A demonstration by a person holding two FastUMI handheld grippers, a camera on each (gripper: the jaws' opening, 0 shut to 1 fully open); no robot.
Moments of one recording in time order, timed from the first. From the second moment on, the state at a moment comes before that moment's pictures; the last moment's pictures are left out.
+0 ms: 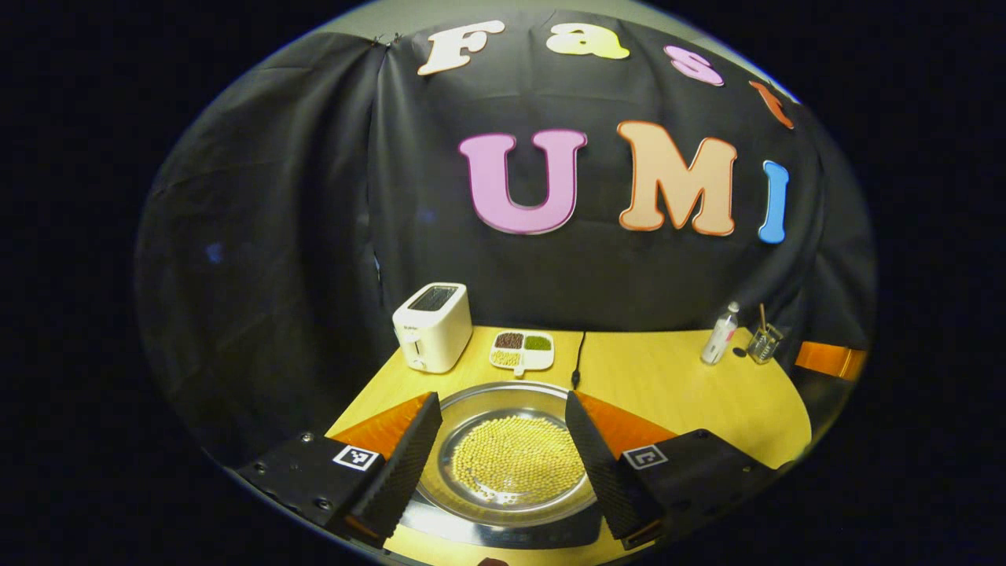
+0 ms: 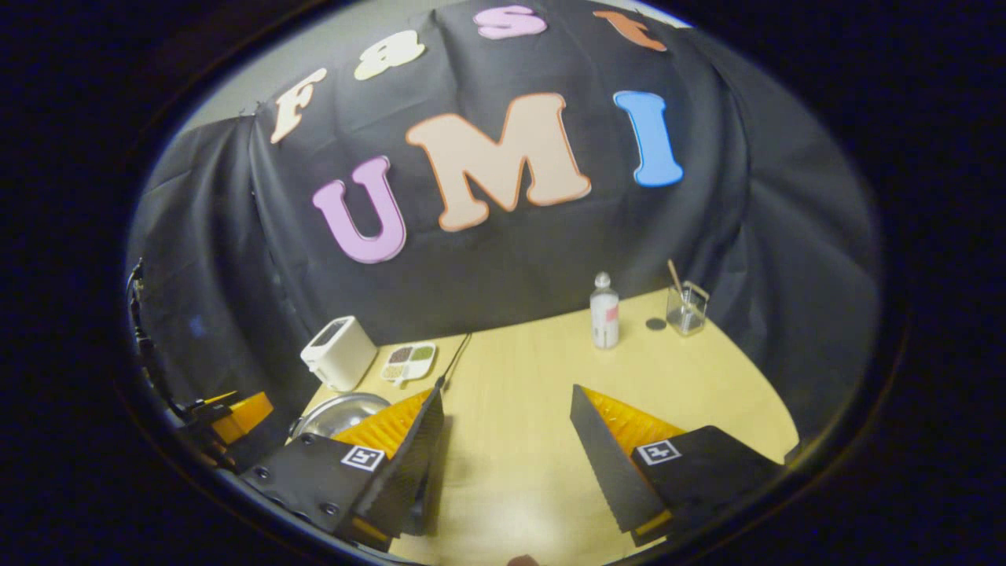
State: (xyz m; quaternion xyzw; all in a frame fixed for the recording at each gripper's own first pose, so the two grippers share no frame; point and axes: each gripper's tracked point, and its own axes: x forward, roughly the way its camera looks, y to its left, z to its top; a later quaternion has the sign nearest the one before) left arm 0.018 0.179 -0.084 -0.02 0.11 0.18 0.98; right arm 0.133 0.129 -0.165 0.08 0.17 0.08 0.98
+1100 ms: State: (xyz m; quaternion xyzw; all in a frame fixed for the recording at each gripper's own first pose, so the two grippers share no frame) left arm -0.052 0.016 0.001 0.01 -0.03 0.21 0.98; right arm 0.061 0.014 -0.042 0.06 0.01 0.14 0.99
